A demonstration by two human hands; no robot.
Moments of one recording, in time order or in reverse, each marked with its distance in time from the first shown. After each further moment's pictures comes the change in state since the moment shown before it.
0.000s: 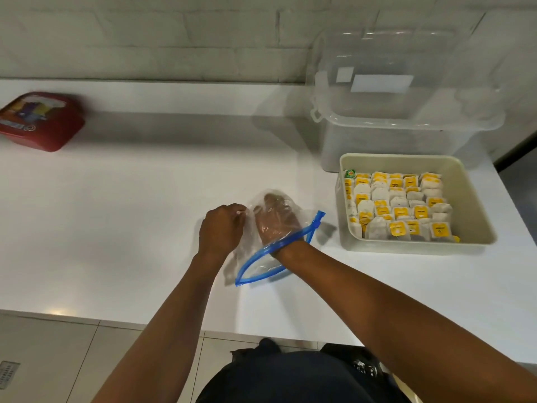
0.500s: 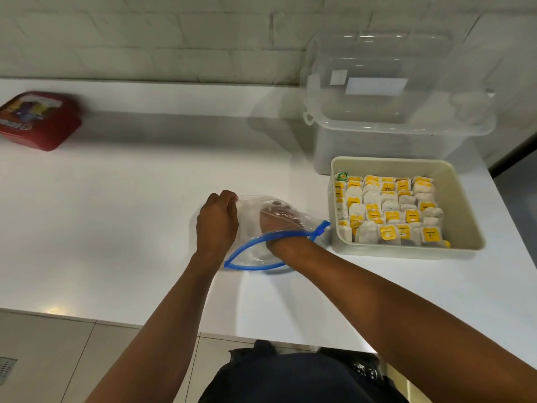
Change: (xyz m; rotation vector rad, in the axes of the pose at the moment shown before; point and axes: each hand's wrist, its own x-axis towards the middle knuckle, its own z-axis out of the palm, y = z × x) left_hand 0.004 0.025 0.002 -0.021 0.219 -0.042; right_hand 0.033 0.023 0.010 -0.157 0.080 -0.119
